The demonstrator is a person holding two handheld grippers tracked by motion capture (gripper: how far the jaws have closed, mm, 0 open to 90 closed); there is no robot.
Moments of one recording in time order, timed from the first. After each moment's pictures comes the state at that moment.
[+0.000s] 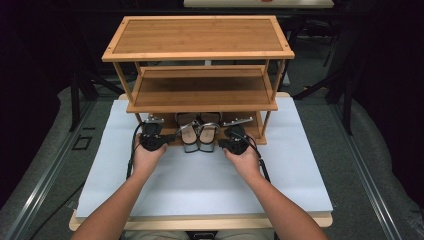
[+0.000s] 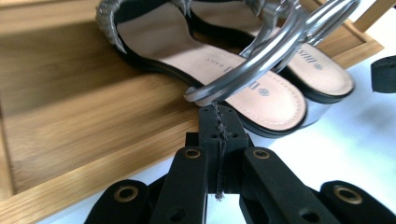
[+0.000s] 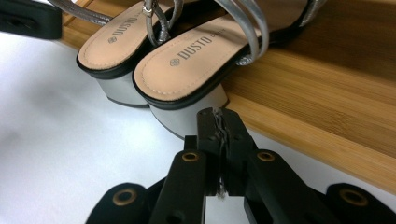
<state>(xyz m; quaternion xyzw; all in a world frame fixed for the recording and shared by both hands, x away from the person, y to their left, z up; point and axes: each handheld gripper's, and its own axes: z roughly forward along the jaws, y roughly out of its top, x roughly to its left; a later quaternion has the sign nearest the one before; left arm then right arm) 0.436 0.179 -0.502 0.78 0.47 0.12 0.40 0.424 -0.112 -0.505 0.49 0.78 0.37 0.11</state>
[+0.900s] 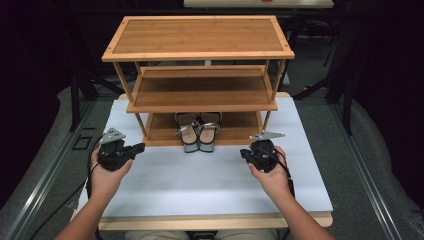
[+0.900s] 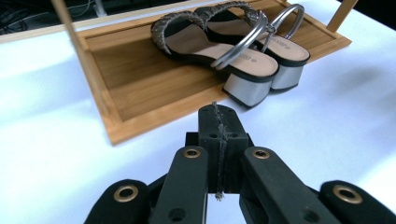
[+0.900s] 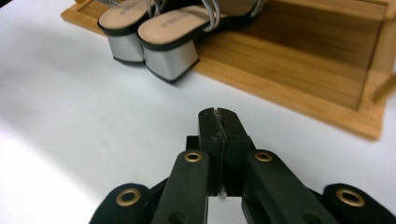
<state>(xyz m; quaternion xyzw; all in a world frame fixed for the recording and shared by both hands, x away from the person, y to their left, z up) 0.344 0.256 -0.464 0.76 0.45 0.19 0.44 0.349 -0.174 -0.477 0.48 0.78 0.37 0.17</state>
